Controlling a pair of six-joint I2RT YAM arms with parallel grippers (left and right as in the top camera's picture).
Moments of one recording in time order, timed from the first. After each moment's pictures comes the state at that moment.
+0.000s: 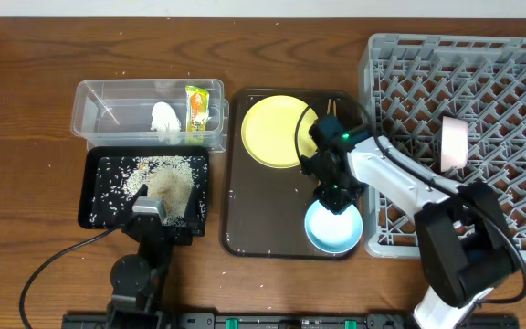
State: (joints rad) left arm -0.14 0.01 0.02 -0.12 -0.03 -0.15; right arm 0.50 1.86 1.18 -0.98 -0.05 -0.24
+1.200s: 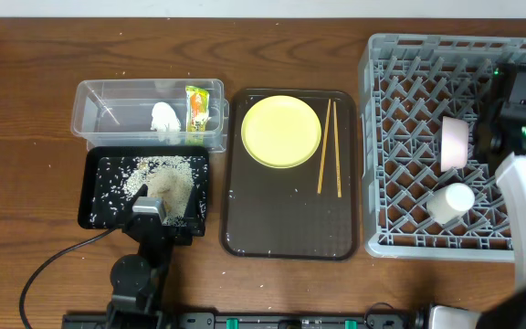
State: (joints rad) left arm -0.14 0.01 0.02 -0.12 -0.03 -0.15; right arm -0.17 1.49 1.22 -0.66 1.18 0.38
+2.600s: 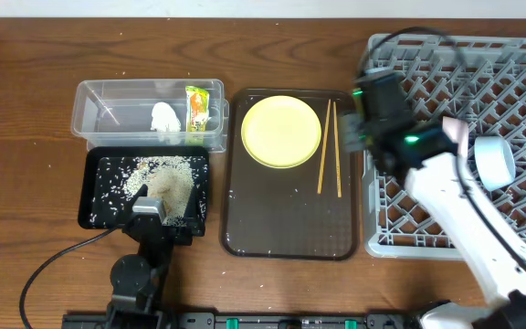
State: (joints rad) left arm -0.14 0.01 0.02 -0.12 -0.03 -0.15; right arm 0.45 1.54 1.24 -0.69 0.15 0.28
